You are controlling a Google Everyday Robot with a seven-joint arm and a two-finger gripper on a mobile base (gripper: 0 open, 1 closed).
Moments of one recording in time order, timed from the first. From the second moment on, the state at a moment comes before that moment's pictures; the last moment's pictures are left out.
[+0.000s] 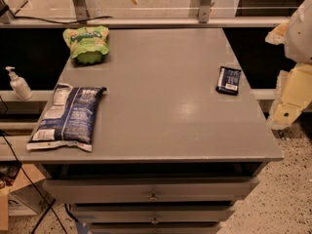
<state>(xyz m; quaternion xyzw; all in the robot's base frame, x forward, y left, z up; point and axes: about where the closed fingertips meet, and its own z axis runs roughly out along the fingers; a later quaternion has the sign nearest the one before) 0.438 -0.216 0.977 -0.60 0.78 -0.03 0.16</state>
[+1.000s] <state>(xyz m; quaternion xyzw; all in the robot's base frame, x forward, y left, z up) 0.498 -0.211 0.965 -0.61 0.75 0.04 0.25</state>
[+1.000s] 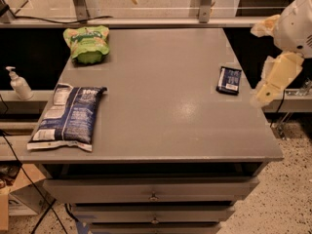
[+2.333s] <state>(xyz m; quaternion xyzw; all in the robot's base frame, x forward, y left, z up) 0.575 -0.211 0.903 -0.54 0.77 0.11 0.31</state>
